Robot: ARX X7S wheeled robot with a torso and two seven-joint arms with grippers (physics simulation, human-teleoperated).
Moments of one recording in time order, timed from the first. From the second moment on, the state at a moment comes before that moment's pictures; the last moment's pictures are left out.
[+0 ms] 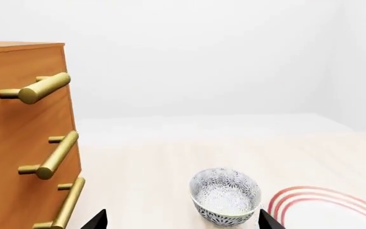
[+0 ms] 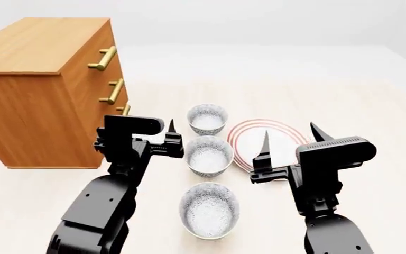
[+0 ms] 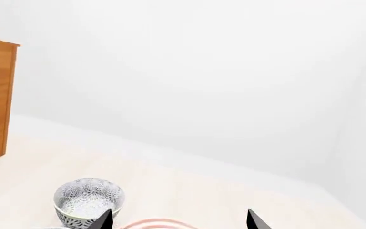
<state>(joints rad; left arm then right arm) -0.54 -0.11 0.17 0.04 -0.24 -0.54 -0.07 0.28 0.25 -0.16 -0.43 0.03 0.52 0.11</state>
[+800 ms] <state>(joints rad) -0.72 -0.11 0.25 -0.14 -0.35 -0.93 -0.06 0.23 0.29 -0.15 -0.44 0.04 0.51 0.13</state>
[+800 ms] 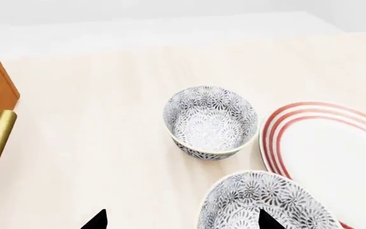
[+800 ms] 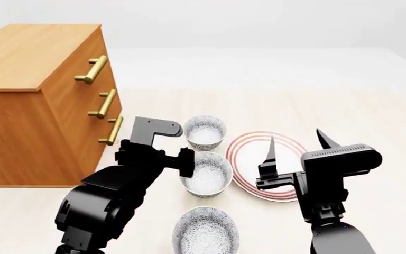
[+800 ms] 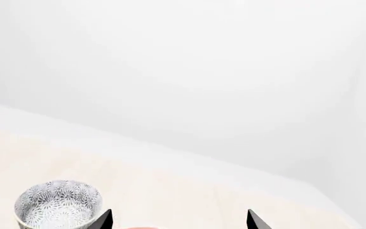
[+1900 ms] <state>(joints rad) -0.88 -0.03 0.37 -0.70 -0.39 -0.86 0.01 0.25 0.32 -0.13 -0.27 0.06 0.38 0.12</state>
